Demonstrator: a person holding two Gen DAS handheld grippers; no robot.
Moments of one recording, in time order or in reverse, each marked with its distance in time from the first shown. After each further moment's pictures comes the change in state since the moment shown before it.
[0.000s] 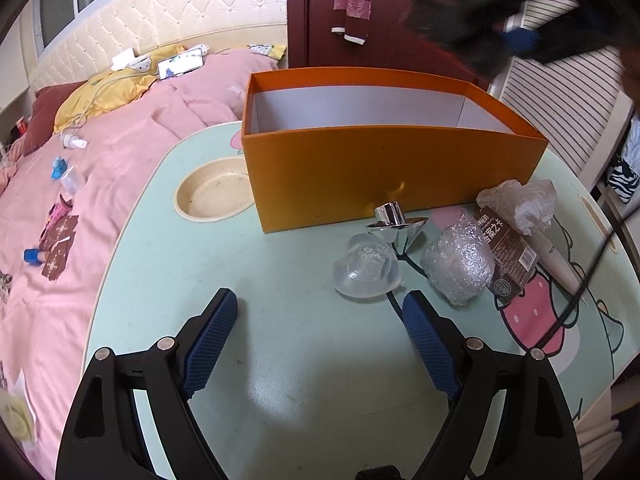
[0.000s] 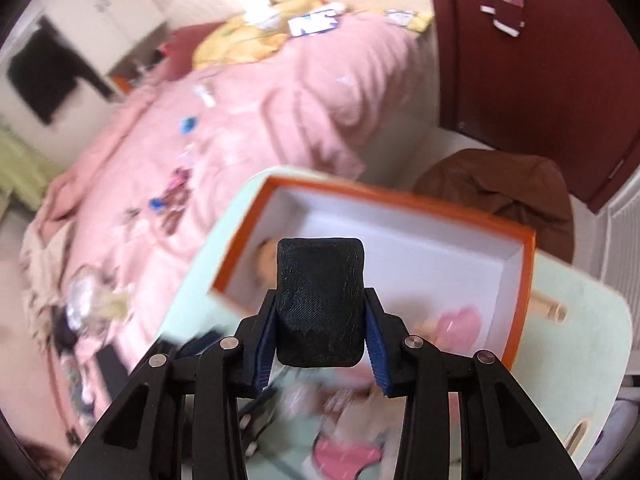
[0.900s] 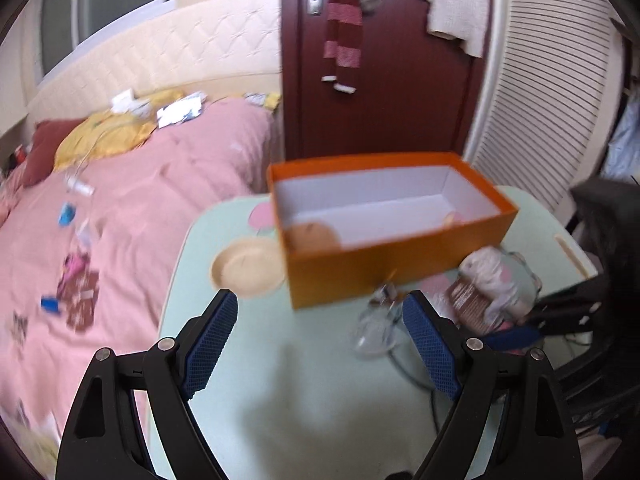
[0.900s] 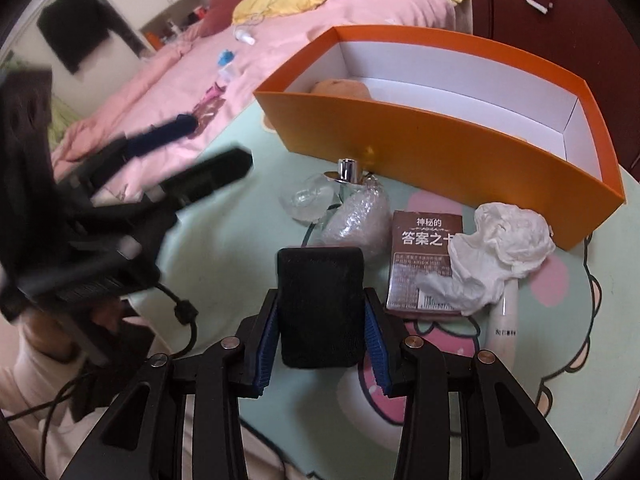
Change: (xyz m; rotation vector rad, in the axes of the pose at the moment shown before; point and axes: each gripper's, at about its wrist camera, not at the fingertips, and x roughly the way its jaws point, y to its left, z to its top) left arm -0.053 0.017 0.052 0.059 -0.139 -0.060; right arm 0.053 0.027 -0.121 -0.094 0.026 0.036
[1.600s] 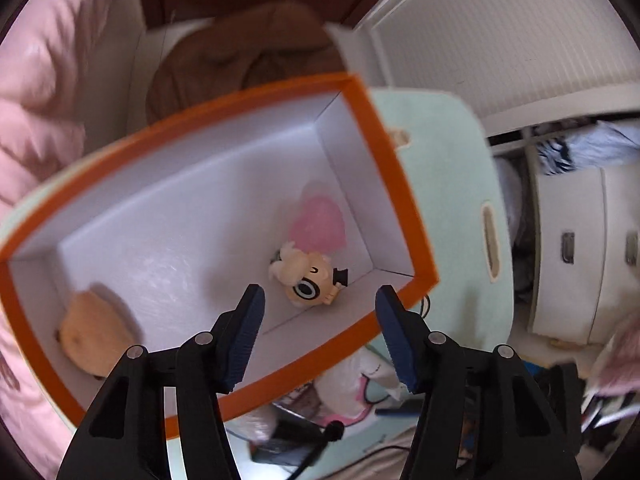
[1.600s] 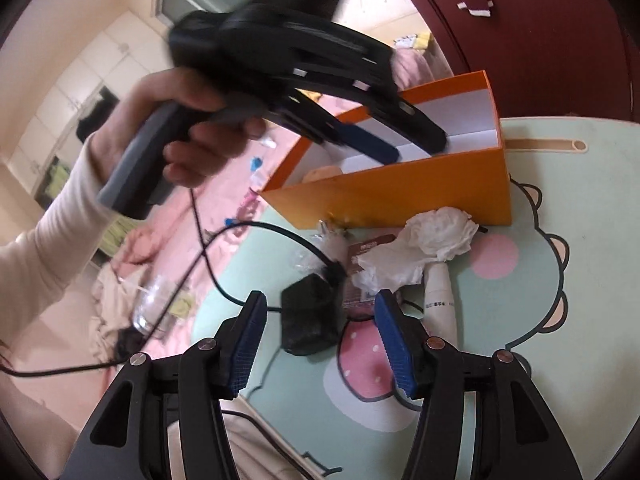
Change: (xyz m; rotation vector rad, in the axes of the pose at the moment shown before) left arm 0.189 -0.104 0.113 -0.034 0.894 -0.375; right arm -0.054 -0.062 -0.049 0.201 -0.348 0.265
